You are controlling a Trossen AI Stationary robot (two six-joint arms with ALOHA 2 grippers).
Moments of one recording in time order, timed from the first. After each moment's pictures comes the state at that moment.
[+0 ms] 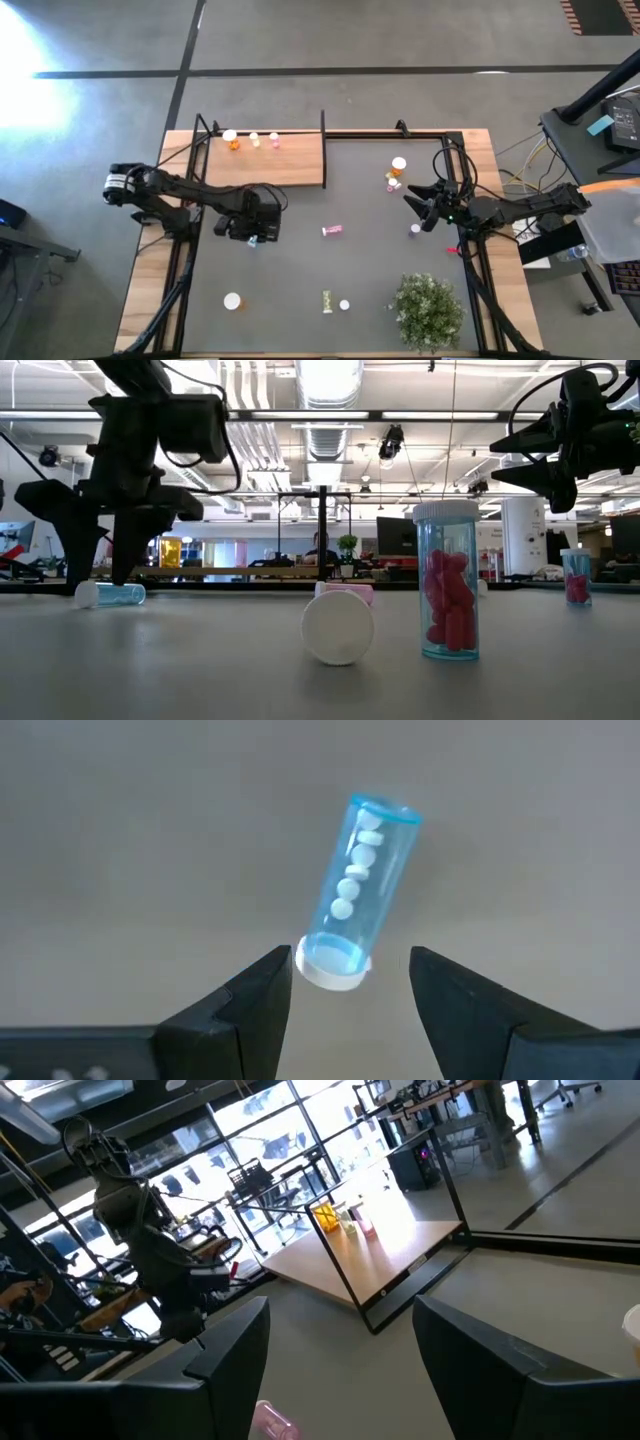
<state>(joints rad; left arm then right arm) 0.00 1.47 0.80 -0.87 0.18 -1.45 0.19 0.22 0.01 0.21 0.63 0.45</state>
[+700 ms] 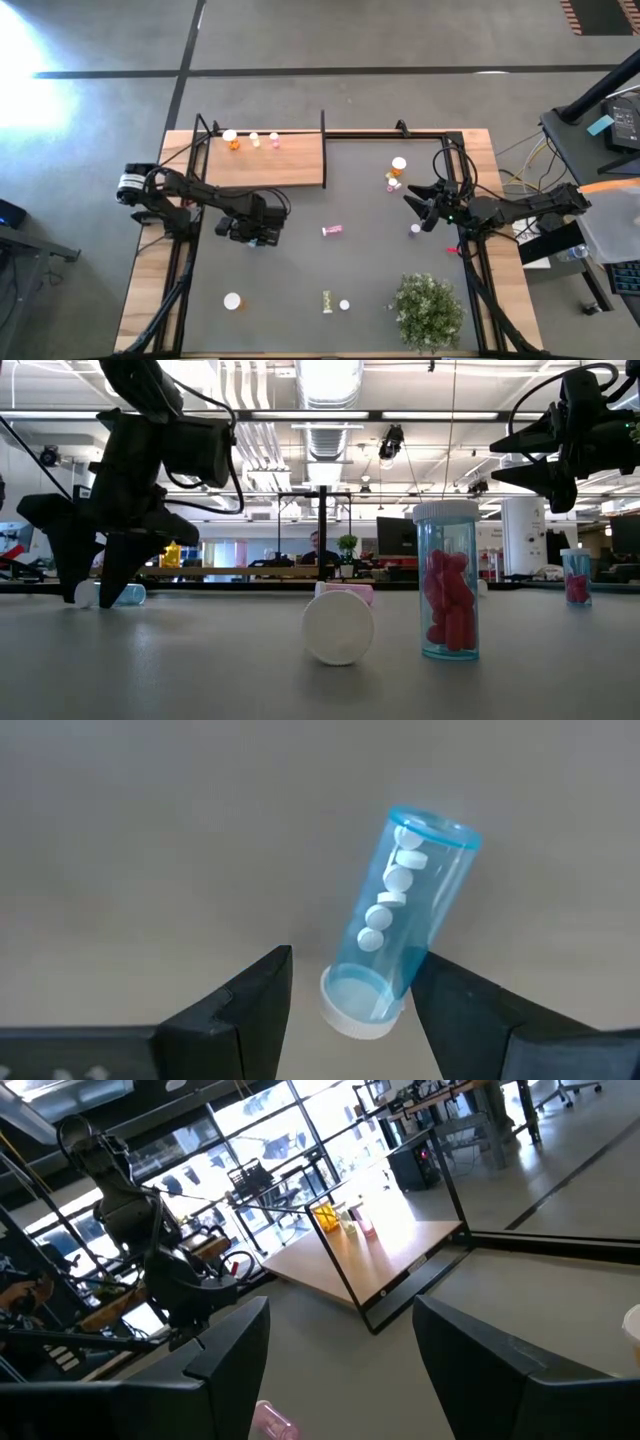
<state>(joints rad) 0.00 1.57 0.81 -0.86 0.16 -1.40 0.19 0.22 0.01 0.21 0.63 0.45</state>
